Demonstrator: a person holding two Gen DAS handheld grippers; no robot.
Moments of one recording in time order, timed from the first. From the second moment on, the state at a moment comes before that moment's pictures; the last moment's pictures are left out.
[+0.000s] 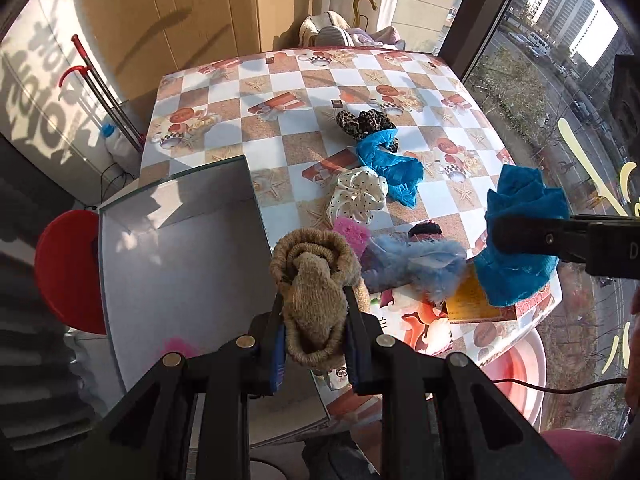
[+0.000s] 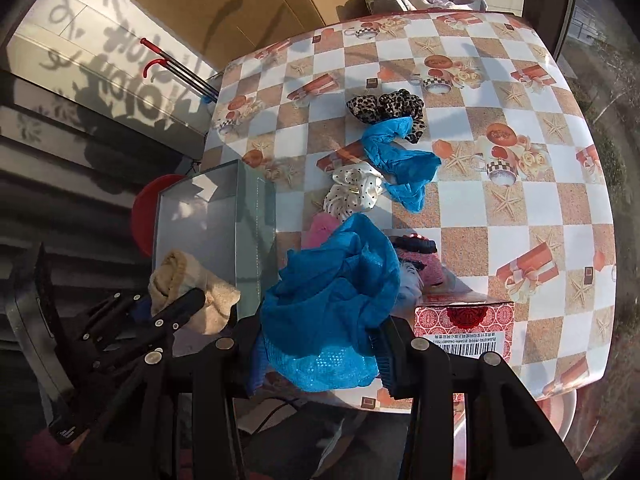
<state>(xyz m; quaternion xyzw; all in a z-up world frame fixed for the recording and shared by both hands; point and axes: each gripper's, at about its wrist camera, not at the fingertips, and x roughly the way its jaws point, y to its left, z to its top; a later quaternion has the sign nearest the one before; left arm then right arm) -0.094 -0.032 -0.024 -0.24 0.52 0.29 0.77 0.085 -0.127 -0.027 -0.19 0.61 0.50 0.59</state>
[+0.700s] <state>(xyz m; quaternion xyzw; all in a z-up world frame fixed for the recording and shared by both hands) -0.210 0.000 -0.031 -0.31 0.48 0.39 0.72 -0.044 -0.051 -0.032 -0.29 0.57 0.58 0.50</state>
